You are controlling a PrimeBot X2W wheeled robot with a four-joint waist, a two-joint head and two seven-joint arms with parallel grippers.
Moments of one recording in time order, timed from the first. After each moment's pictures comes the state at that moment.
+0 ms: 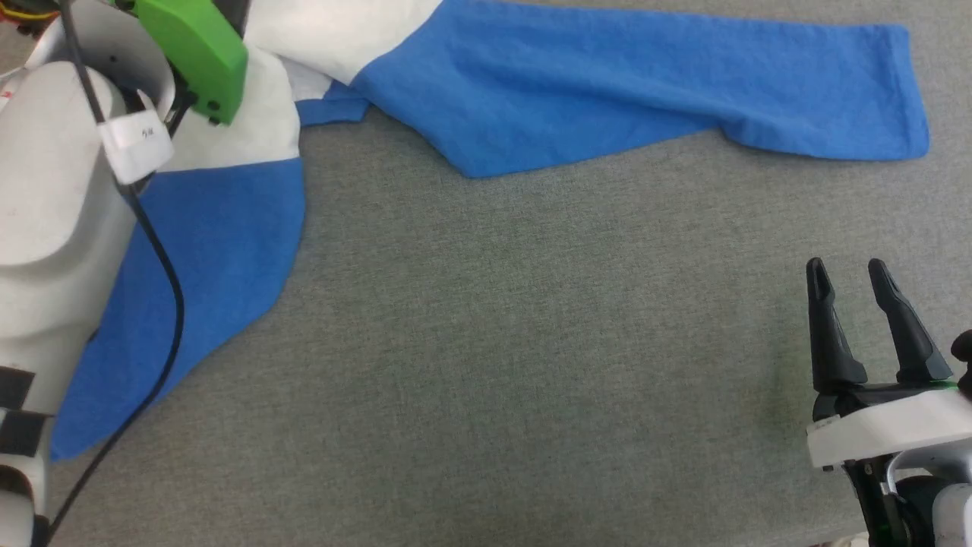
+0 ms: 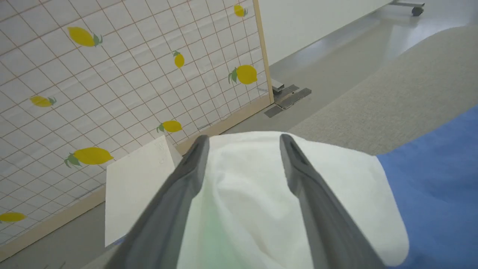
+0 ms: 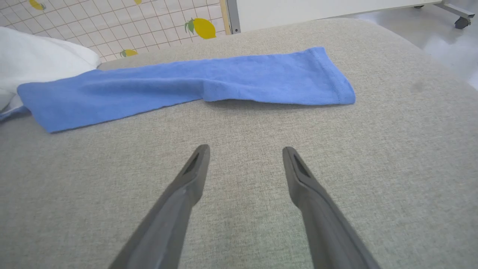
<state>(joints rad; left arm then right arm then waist) -1.11 0.54 -0.63 0.47 -0.42 -0.06 0.02 -0.02 -0.05 -0.12 -0.20 0.28 0.13 0.04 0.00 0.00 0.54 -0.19</state>
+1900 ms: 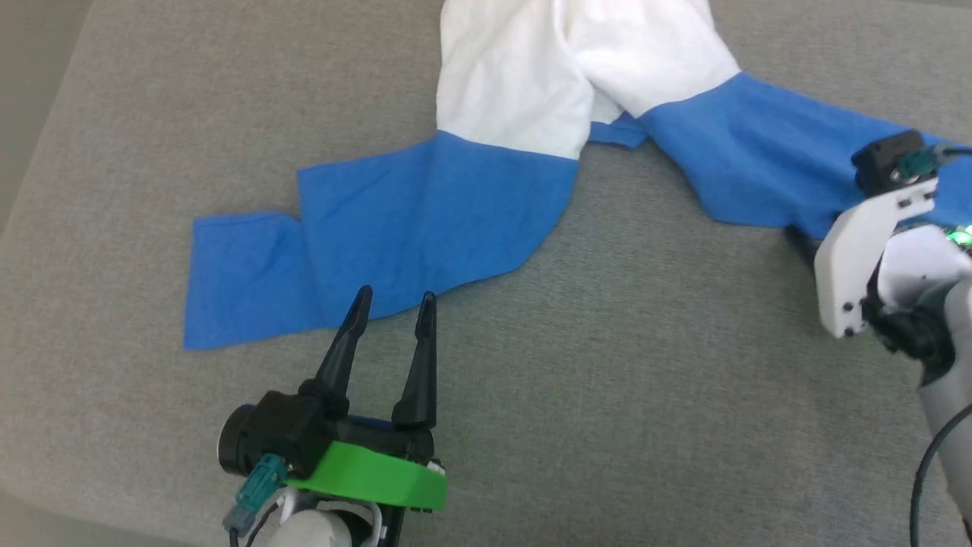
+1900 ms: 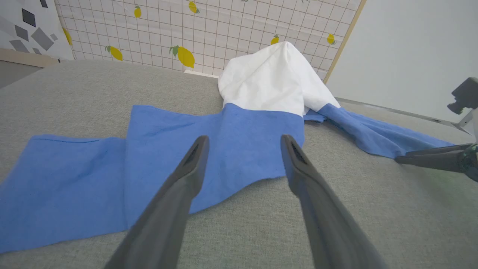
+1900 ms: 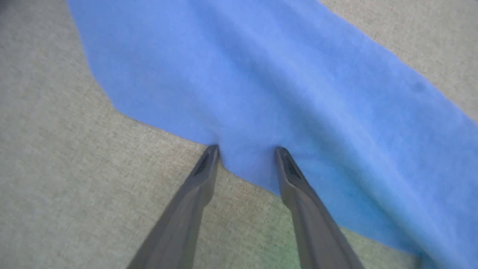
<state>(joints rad) -0.08 0.20 -0.44 -0.16 -0.40 0.18 -0.26 -0.53 -0.37 0.14 0.26 0.27 0.13 0.72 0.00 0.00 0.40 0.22</state>
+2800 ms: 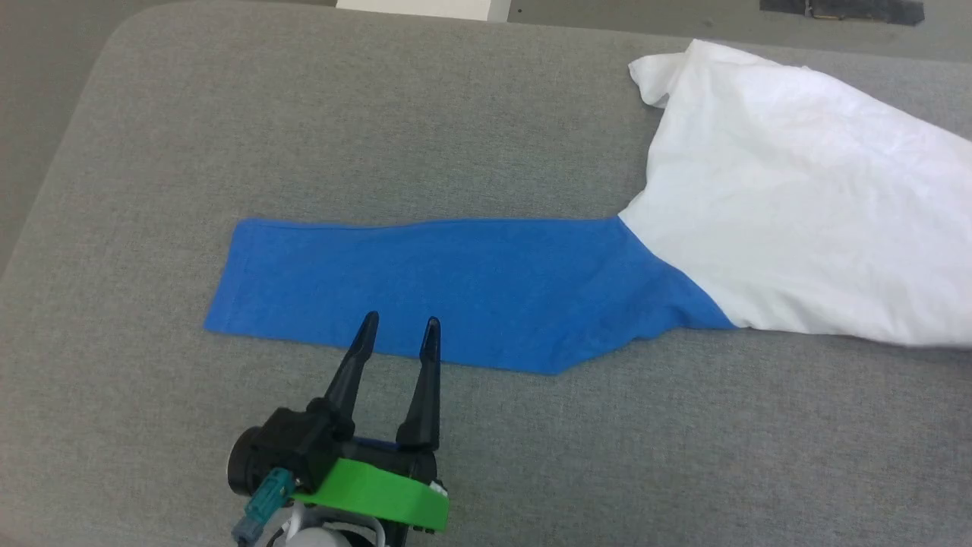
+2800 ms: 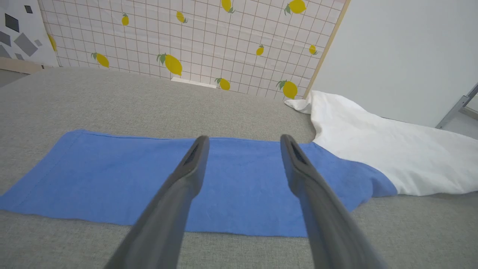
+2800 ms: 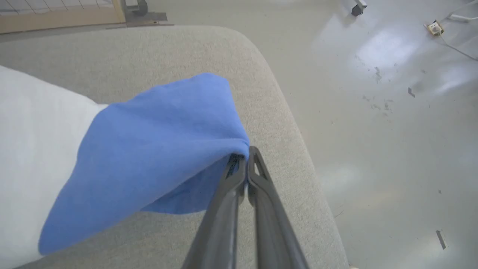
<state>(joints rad) -0.04 0.17 -0.41 -0.12 -0.39 0.13 -0.26 -0.32 -0.53 -0.69 0.07 0.13 0.13 0.81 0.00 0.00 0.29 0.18</state>
